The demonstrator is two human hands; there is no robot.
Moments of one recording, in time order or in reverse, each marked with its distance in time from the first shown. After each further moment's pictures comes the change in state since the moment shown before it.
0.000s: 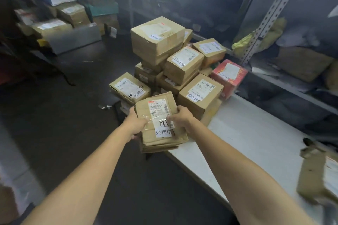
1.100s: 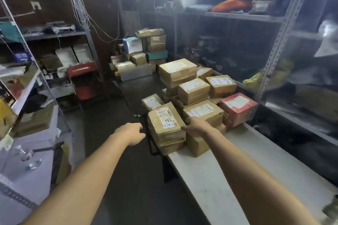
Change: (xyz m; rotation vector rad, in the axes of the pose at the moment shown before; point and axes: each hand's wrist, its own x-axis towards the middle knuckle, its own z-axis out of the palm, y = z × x) left_hand -0.238 0.013 0.085 0.918 0.451 -0.021; right_hand -0.140 0.047 -0.151 -0.695 -0.091 -0.577
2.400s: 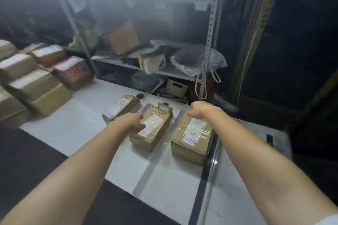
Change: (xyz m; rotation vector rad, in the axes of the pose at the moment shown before) left_hand -0.553 0.571 0.283 0.339 -0.192 0.681; right_hand -0.705 0.620 -0.071 -0.015 0.008 0.599
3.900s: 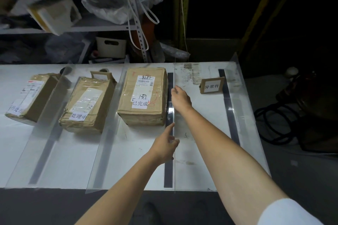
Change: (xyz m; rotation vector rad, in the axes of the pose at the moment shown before) left_hand 0.002 0.187 0.246 -0.806 -0.436 0.253; right_hand 0.033 0.117 0.197 1.069 0.386 0.444
